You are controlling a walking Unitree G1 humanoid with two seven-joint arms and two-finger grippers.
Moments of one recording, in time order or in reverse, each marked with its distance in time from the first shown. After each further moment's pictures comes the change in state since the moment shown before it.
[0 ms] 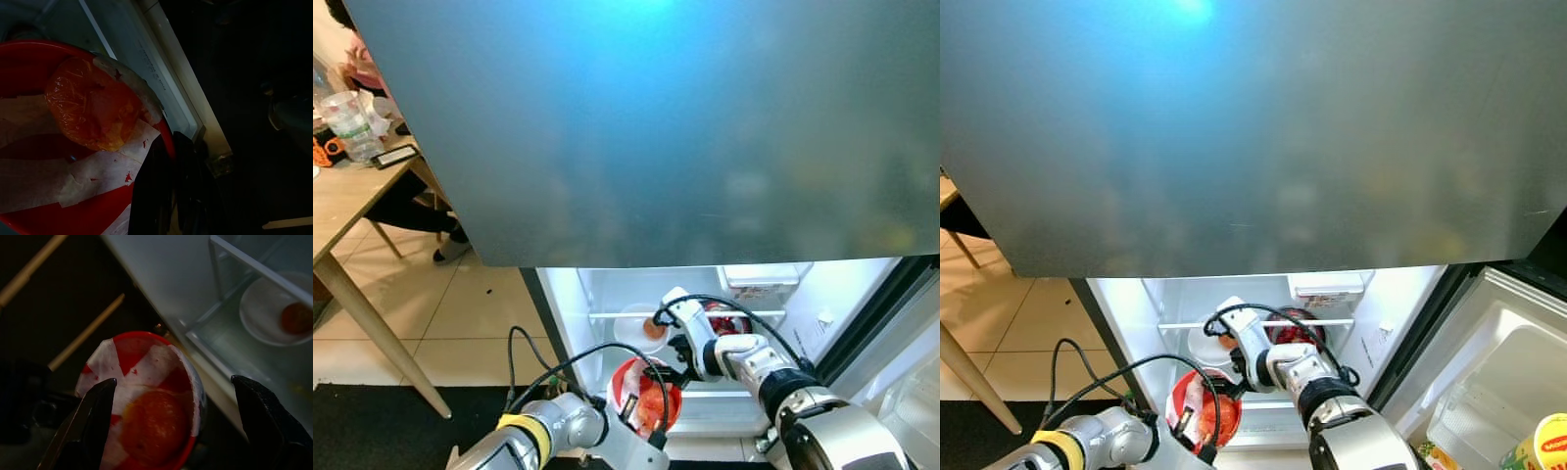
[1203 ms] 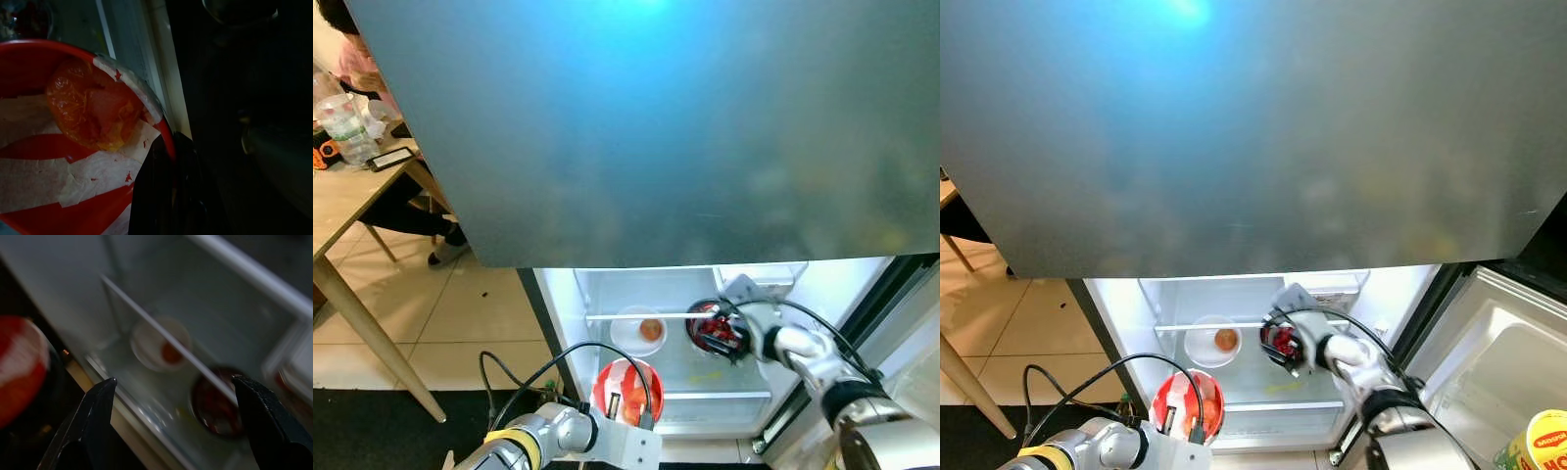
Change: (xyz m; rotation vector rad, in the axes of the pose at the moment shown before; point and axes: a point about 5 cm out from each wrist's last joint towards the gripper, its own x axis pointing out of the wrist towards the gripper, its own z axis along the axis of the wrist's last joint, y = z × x) left arm -0.004 -0.017 -0.013 -0.272 0.003 0.016; right arm -0.055 -0.059 0.004 -0.262 -0.233 -0.291
